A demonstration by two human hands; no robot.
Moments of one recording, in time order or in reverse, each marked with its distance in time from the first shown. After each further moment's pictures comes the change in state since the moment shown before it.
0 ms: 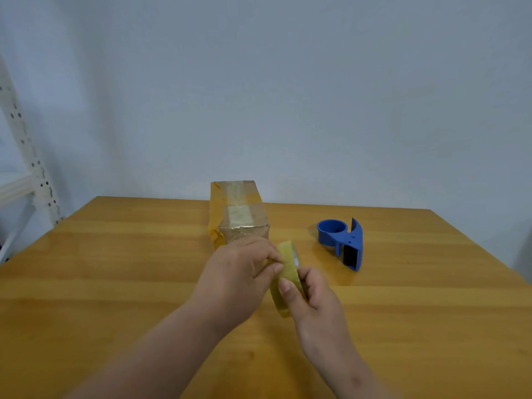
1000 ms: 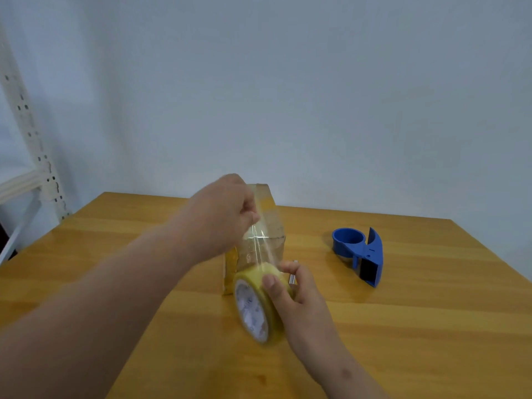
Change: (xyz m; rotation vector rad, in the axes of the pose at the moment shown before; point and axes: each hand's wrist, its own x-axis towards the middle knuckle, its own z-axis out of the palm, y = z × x) left_hand 0.081 -0.020 -0.072 0.163 -0.163 -0.117; right_hand 0.037 -0.013 0.030 0.035 -0.177 0.148
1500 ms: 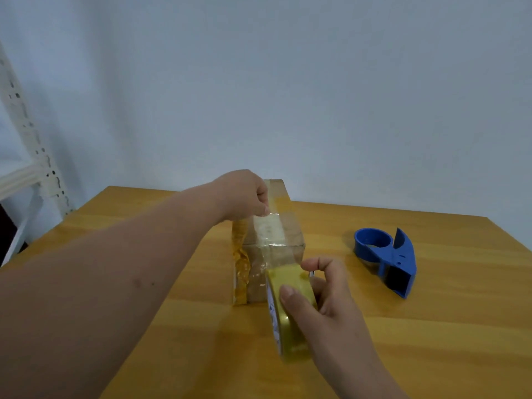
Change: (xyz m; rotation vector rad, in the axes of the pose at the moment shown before) left_hand 0.085 -0.045 0.026 -0.018 -0.282 -0.197; right_hand 0.021 -0.007 0.000 0.078 0.038 -0.116
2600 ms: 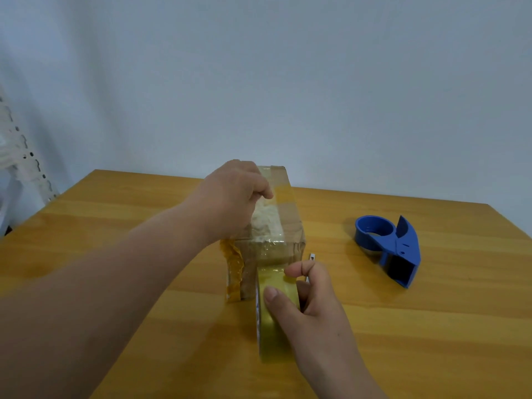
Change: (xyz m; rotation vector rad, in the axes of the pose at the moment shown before) left_hand -0.006 -0.031 0.031 0.090 0.327 0.311; right_hand 0.005 0.010 0.017 -0.115 -0.013 0.156
